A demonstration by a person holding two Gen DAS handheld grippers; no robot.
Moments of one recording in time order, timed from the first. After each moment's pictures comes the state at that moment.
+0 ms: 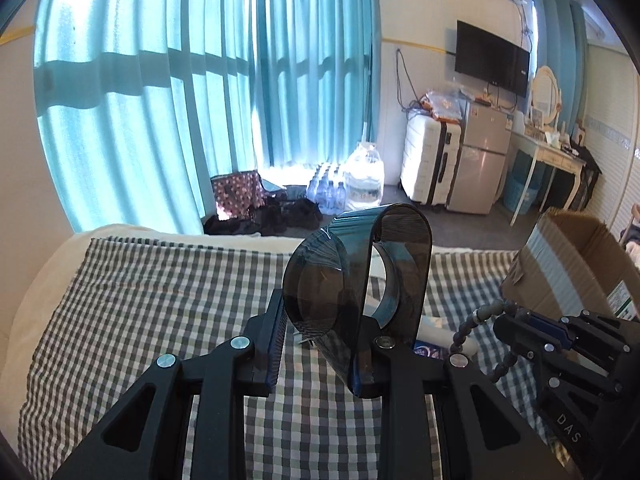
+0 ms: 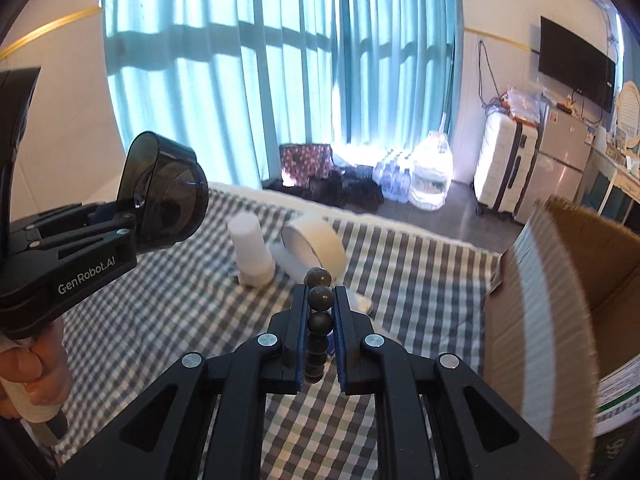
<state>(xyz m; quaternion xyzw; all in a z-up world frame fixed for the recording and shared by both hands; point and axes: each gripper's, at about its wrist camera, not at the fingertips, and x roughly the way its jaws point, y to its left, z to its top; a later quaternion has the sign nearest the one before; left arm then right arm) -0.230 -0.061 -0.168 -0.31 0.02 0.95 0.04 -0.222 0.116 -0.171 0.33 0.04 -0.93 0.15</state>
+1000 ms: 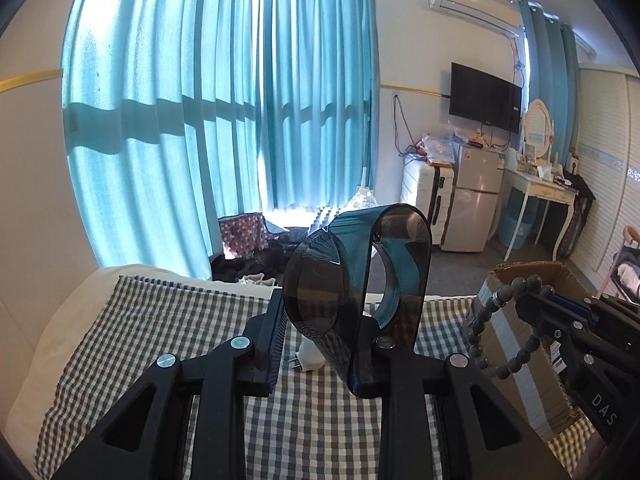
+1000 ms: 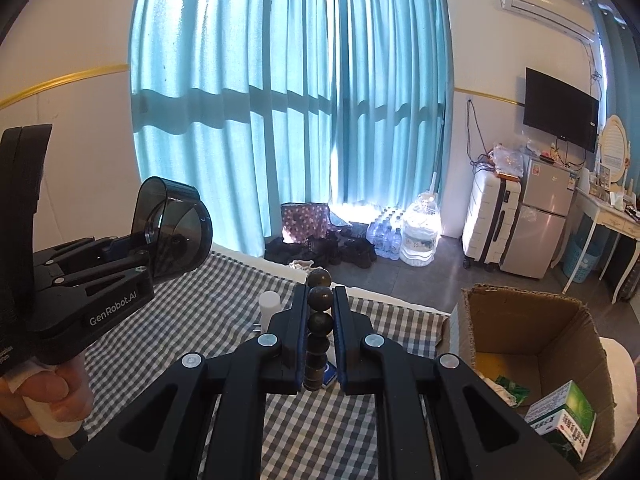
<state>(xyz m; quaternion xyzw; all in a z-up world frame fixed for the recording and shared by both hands) -0.171 -0.044 -0.087 -0.24 0.01 0.97 0.03 -0.148 0.139 -0.067 0.24 0.04 -0.96 0.15</state>
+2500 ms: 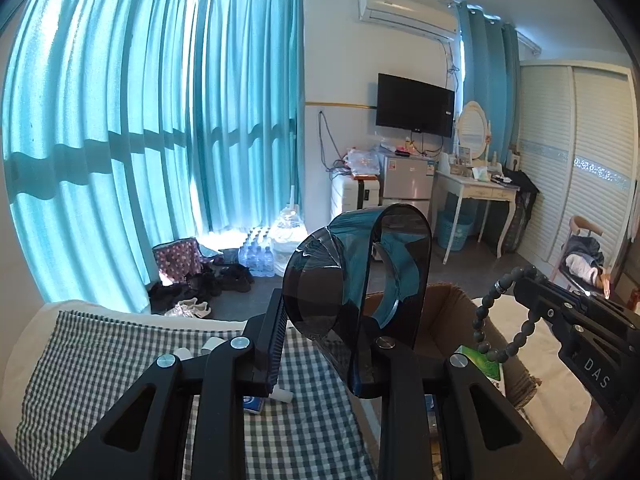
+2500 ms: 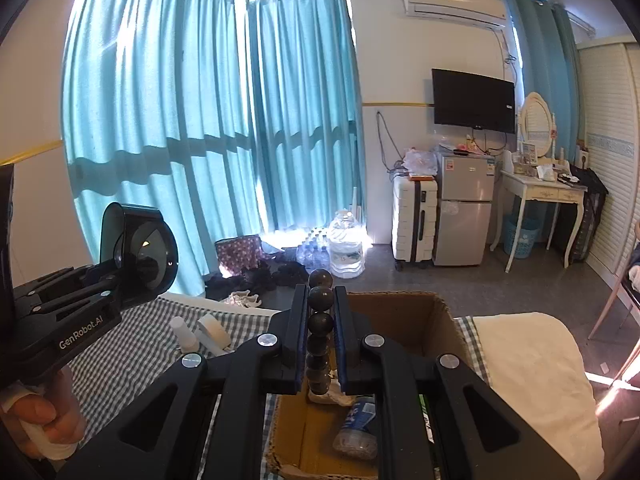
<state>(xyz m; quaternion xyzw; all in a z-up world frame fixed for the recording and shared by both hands) -0.128 0.122 -0.030 -0.22 0.02 0.97 0.13 -0.088 0.312 -0.005 0.20 -0.03 -0.98 0.03</state>
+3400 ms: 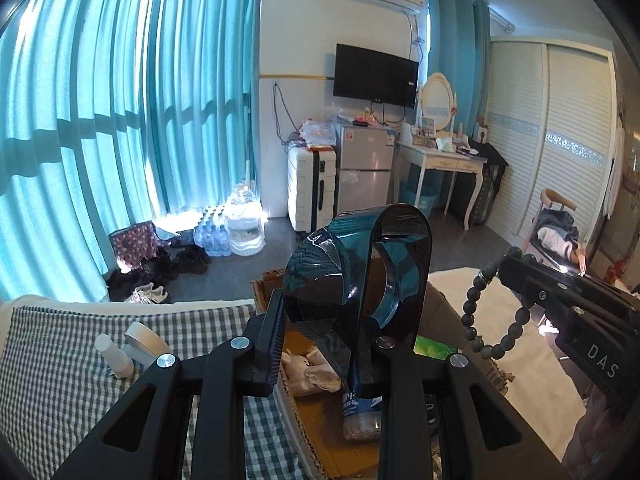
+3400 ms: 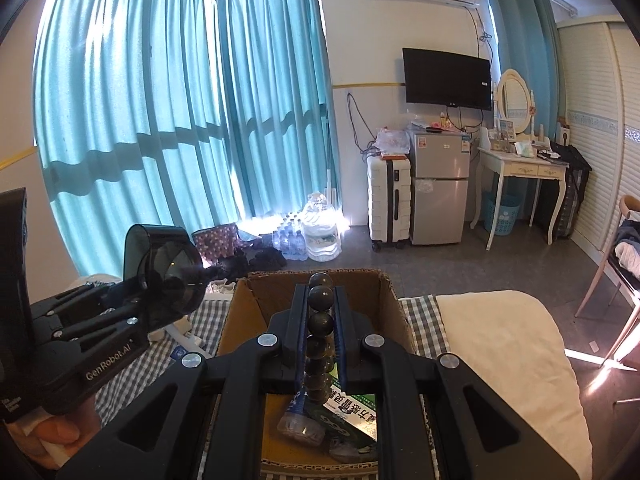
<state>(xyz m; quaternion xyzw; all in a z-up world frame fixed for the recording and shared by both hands) -0.150 0.213 -0.072 -0.27 0.04 0.94 0.20 -0.095 0.381 -0.025 0.23 -0.05 -0.97 0.00</state>
